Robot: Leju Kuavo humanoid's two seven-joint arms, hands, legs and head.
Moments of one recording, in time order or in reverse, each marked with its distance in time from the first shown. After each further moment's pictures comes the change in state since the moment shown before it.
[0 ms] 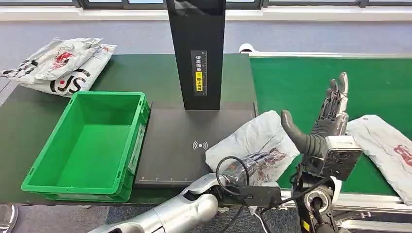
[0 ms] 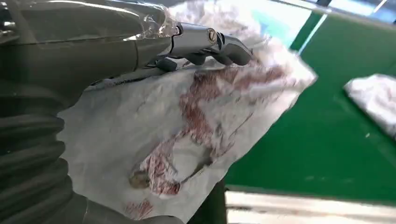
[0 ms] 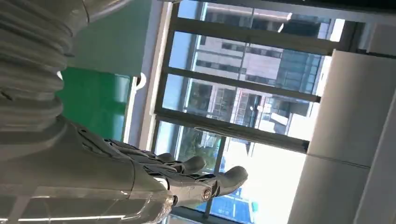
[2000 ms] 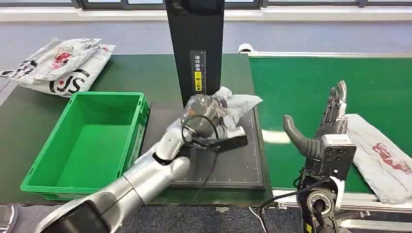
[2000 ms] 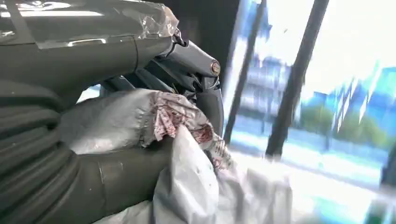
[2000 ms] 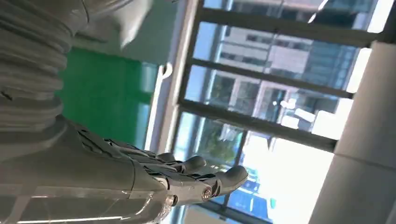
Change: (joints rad) left arm -0.144 0.209 0.288 -0.234 -0.565 0.312 0.123; right arm 0.036 0.010 -0.083 0.036 0.061 0.038 0.039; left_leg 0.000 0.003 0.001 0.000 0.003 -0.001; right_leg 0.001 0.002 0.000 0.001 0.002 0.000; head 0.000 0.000
